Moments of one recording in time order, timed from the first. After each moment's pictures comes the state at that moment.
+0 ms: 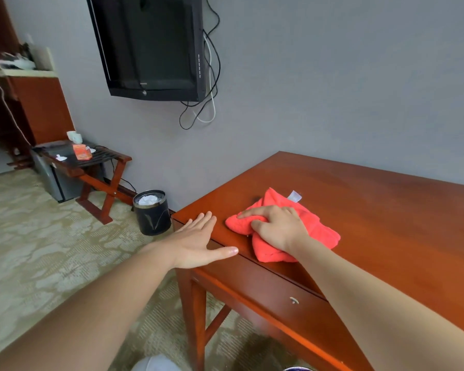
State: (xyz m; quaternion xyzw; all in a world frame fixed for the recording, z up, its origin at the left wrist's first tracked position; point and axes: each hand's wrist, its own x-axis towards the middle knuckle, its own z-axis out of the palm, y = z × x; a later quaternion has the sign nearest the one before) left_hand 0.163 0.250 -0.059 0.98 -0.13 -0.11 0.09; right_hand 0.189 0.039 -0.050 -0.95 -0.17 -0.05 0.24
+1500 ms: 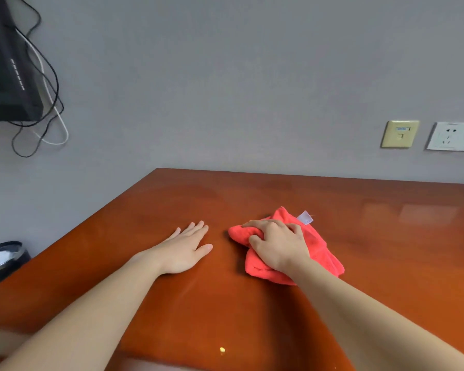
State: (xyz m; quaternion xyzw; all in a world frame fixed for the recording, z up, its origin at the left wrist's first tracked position) left_hand 0.244 0.016 -0.041 0.94 -0.31 -0.14 0.09; right_hand 0.162 -0.189 -0.056 -0.97 0.10 -0.12 0.18
